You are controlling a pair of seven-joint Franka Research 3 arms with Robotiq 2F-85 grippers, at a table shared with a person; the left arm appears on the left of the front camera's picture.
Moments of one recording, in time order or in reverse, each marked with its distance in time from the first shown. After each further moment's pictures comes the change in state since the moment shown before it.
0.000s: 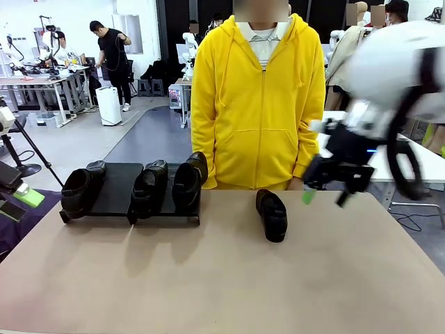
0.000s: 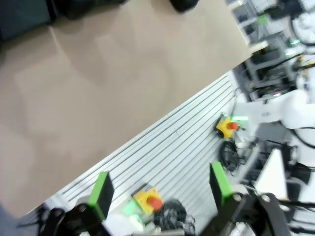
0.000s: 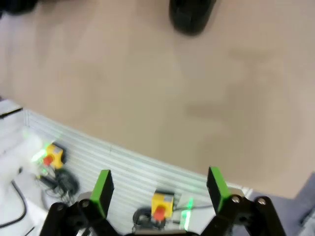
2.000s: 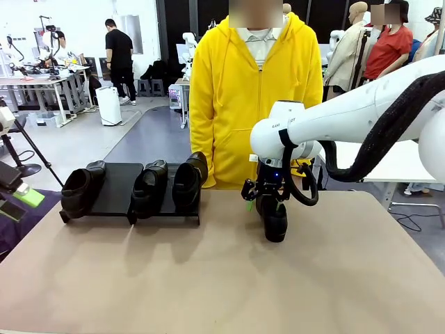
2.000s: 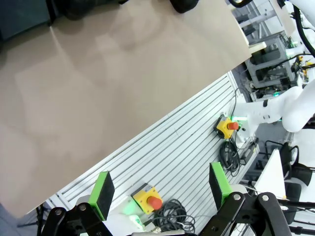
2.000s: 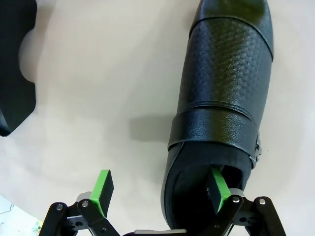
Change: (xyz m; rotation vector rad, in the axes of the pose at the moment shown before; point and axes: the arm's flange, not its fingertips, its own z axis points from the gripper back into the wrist) left arm 0.000 0.000 0.000 0.000 -0.001 0.001; right arm 0.202 0.000 -0.167 -0.090 0.023 -0.050
